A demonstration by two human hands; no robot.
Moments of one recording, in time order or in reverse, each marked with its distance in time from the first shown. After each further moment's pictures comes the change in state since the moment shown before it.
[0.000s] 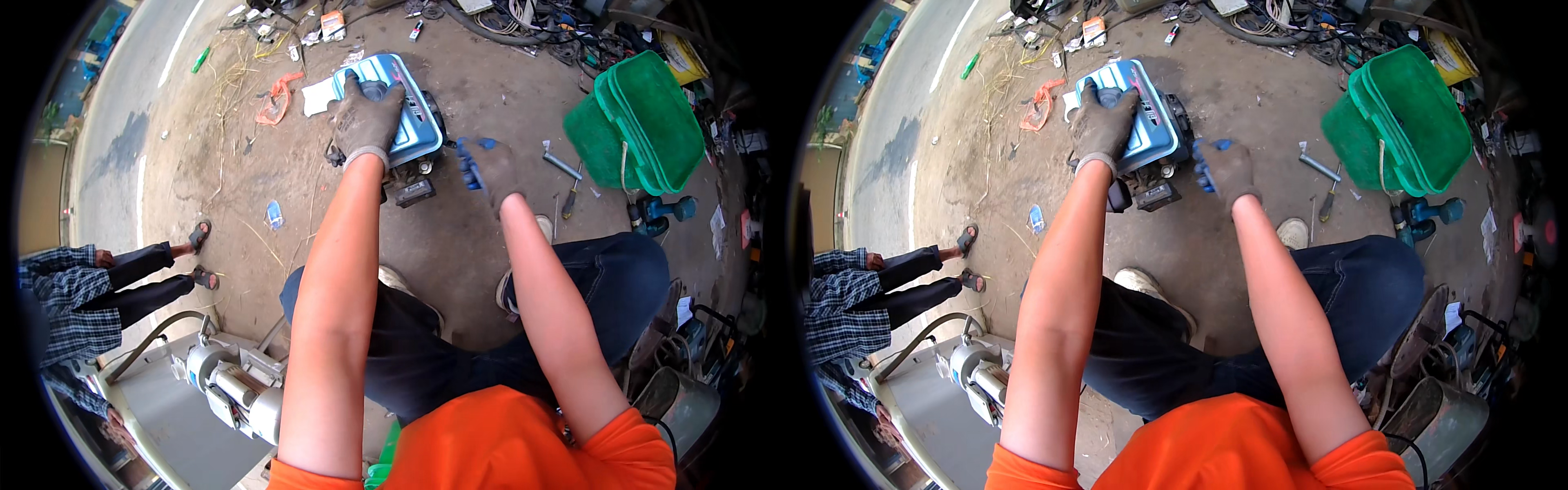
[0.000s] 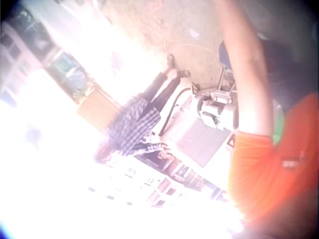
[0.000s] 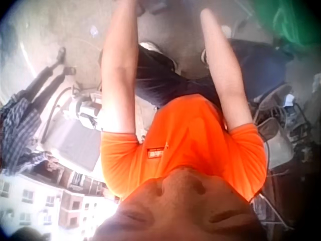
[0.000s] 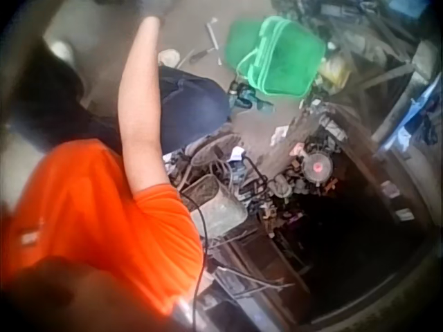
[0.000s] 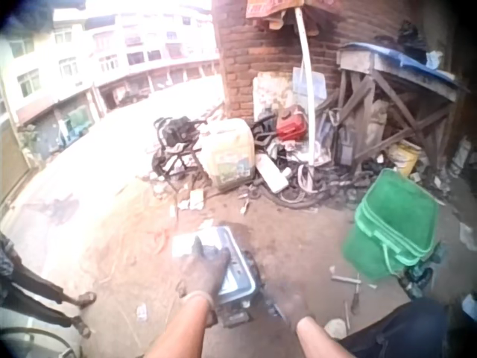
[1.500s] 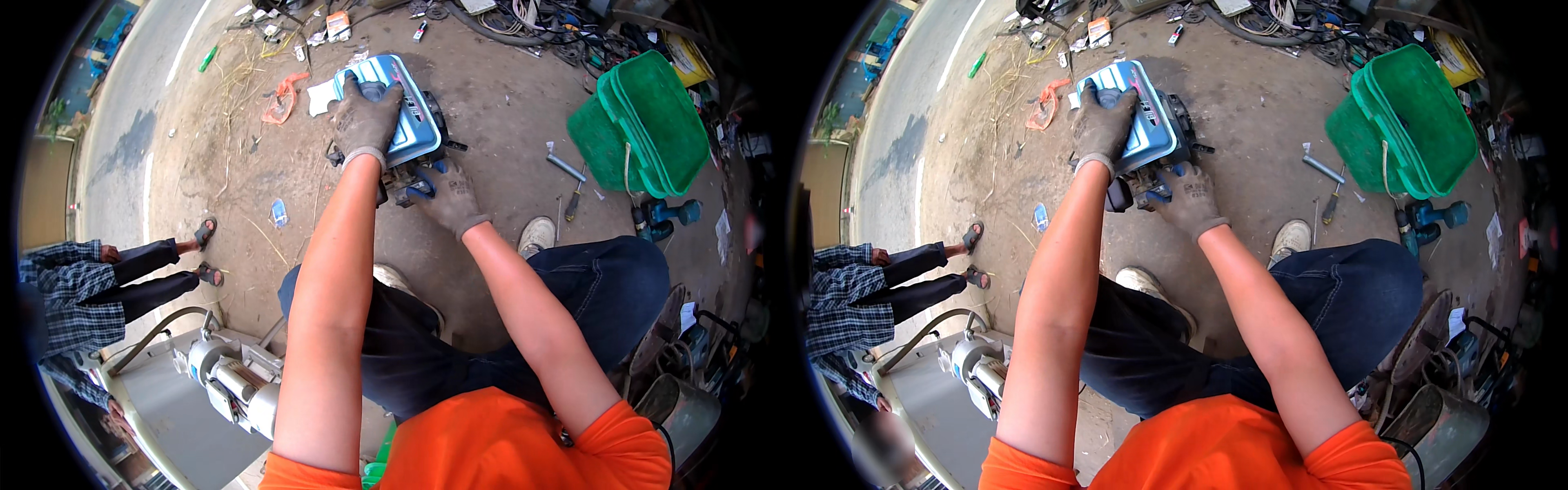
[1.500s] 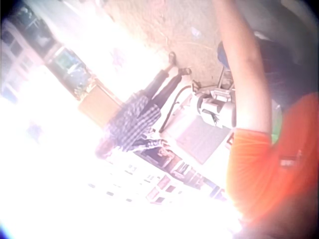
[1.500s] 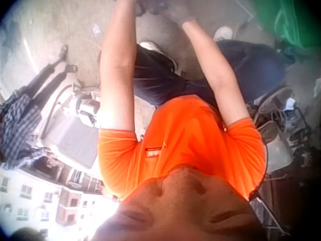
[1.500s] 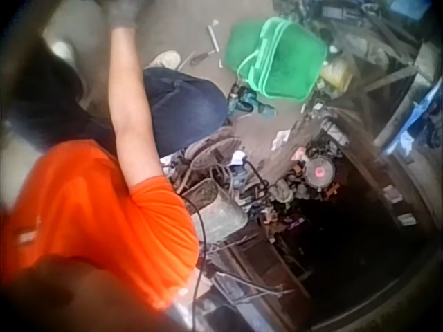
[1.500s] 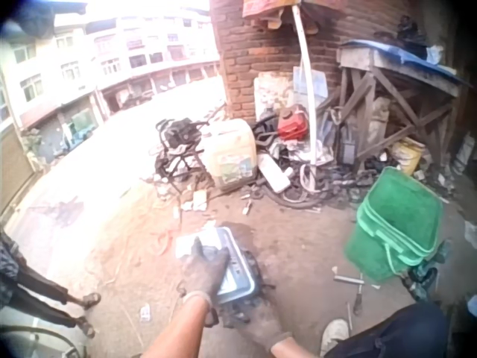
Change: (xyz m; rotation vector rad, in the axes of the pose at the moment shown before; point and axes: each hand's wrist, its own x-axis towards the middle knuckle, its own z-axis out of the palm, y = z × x) left_hand 0.002 -0.002 0.009 -0.003 0.018 0.017; right_hand -0.013 0.069 0.036 -1.054 -0.077 -0.695
